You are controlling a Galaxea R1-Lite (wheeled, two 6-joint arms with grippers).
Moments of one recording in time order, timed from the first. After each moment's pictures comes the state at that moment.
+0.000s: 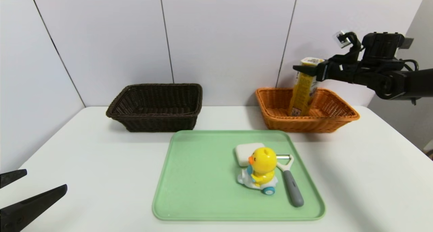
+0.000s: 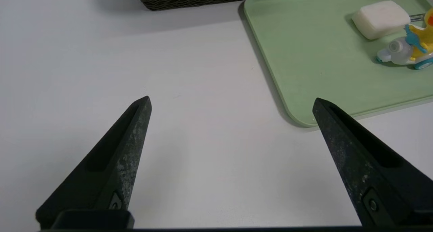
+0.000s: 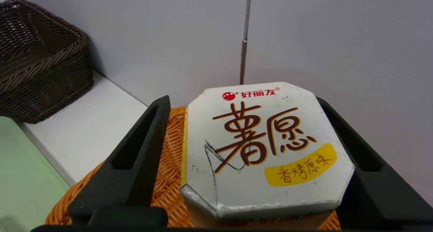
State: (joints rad) left arm 0.00 0.75 -0.59 0.19 -0.27 0.02; right arm -0.07 2.15 -1.66 -0.41 0.69 -0.11
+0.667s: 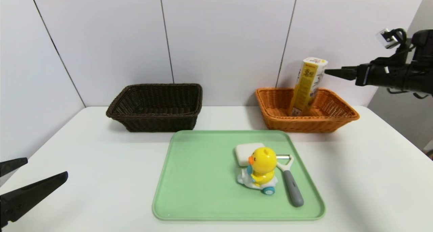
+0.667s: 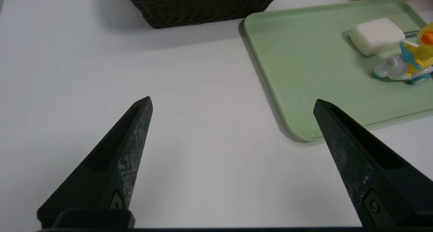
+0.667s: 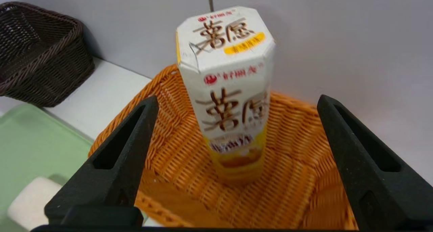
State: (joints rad) left arm 0.00 0.77 -0.60 0.12 -0.28 0.01; right arm -0.21 1.90 -1.38 -0.31 0.71 -0.09
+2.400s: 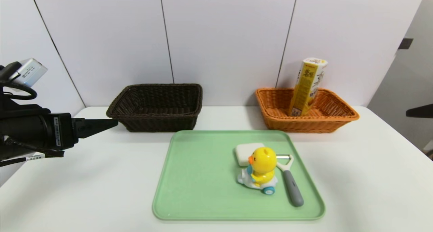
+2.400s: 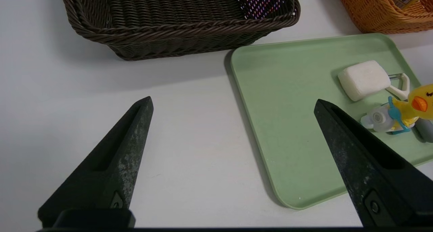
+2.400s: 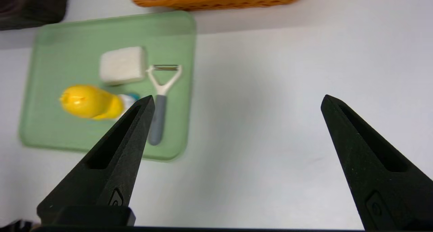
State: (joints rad) left arm -0.08 1.21 -0.83 0.00 -0.29 -0.11; right arm -0.27 1.26 -1.30 0.74 0.38 -0.05
